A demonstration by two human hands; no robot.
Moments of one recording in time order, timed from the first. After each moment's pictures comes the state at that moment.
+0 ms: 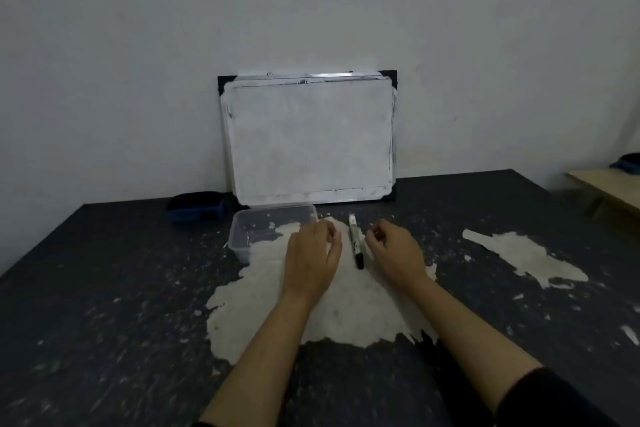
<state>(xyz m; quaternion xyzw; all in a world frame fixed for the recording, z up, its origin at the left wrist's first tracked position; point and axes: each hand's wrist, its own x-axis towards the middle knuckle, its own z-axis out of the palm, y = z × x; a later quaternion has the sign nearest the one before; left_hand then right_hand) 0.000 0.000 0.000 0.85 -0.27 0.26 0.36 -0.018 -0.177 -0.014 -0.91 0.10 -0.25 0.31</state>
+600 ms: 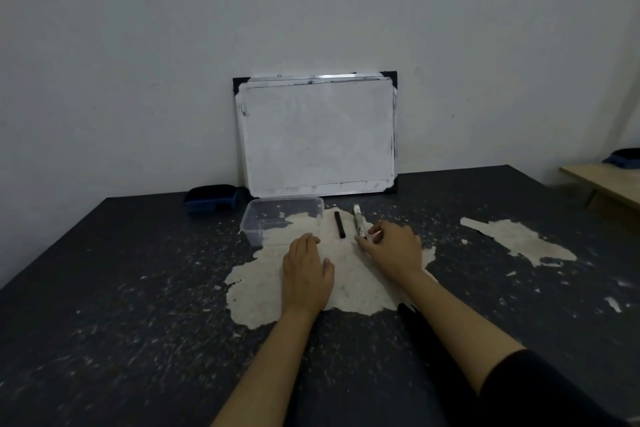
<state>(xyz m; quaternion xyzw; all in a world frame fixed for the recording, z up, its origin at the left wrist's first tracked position) -0.045 0.030 -0.038 0.91 -0.19 0.23 0.30 -0.046 -0.153 -0.019 -0.93 0.18 -0.19 0.25</state>
